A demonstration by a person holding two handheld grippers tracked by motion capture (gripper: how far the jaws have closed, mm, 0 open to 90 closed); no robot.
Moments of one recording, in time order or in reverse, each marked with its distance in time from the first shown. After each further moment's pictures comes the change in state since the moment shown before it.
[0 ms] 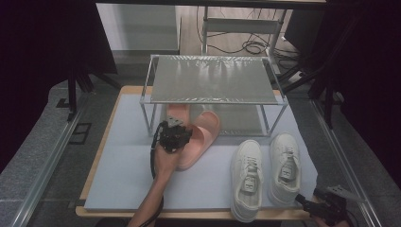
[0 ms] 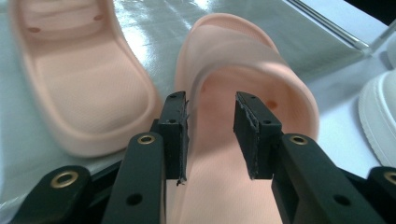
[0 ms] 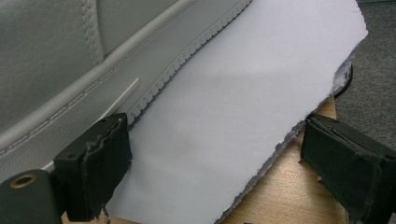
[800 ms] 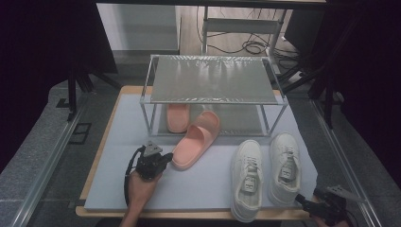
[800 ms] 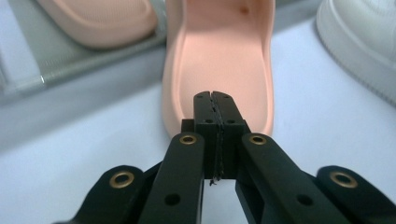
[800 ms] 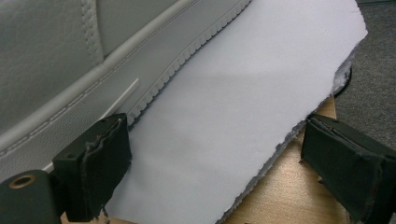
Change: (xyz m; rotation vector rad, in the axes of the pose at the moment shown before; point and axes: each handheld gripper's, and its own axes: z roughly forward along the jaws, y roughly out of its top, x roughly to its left) left arm 0.011 -0.068 -0.070 0.066 -0.076 0.076; right arm 0.001 0.000 0.001 -0.005 -0.003 0.007
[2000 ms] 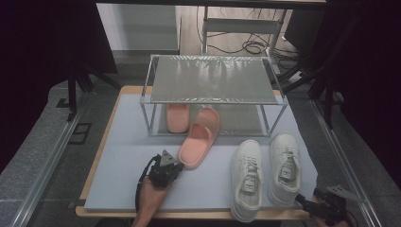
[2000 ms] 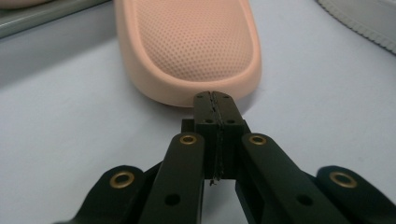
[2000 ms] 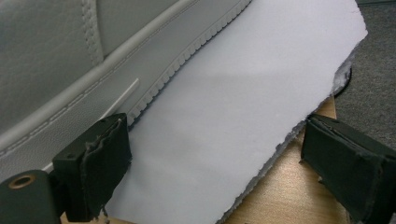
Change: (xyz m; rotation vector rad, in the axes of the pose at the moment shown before) left arm -0.034 -0.016 0.031 0.073 -0.039 0.068; right arm 0.000 0.000 0.000 -0.002 0.000 -0.001
